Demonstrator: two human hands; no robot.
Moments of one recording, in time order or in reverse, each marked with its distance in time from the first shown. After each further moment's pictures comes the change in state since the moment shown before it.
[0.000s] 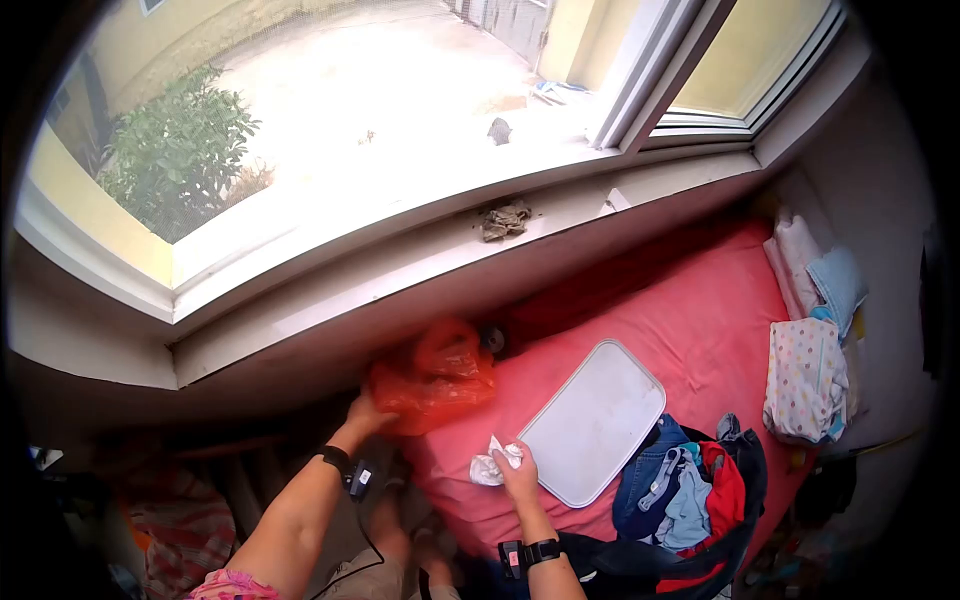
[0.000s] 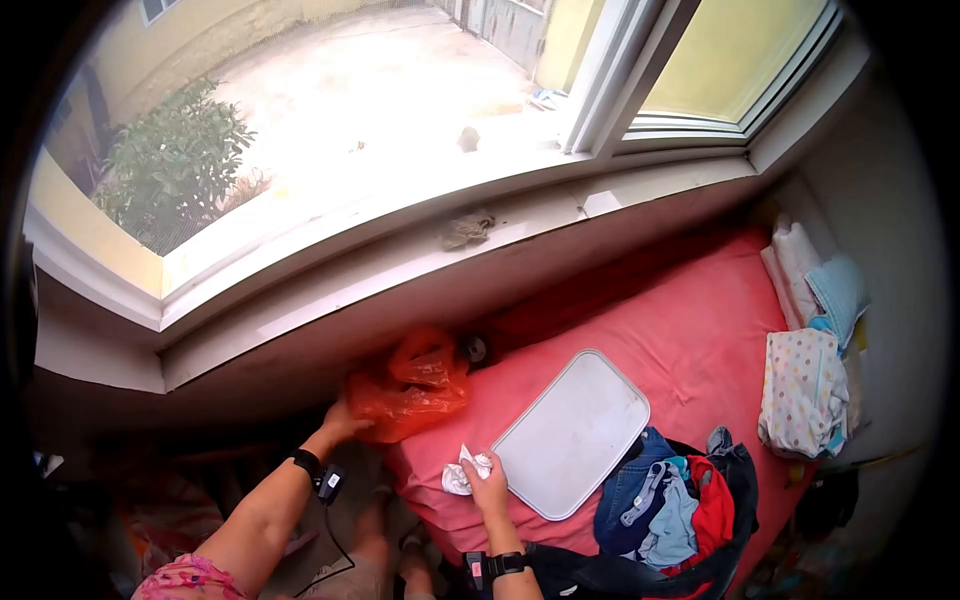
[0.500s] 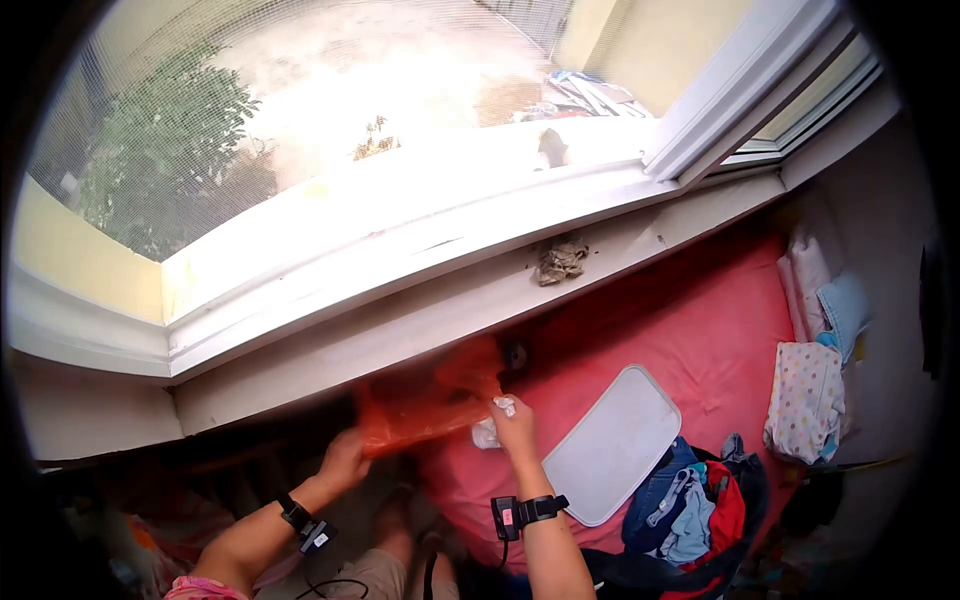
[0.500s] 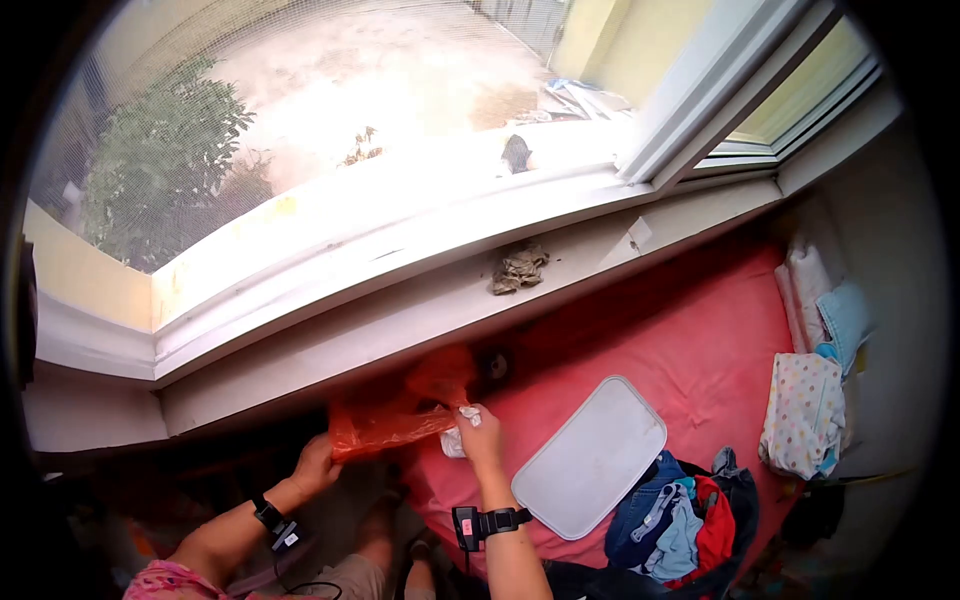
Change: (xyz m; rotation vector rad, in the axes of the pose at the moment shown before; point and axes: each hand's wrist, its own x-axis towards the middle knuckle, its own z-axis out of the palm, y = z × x) left_hand -0.076 0.022 -0.089 0.135 0.173 0.620; right_hand 0.105 -0.095 0.088 -0.433 -0.061 -0.051
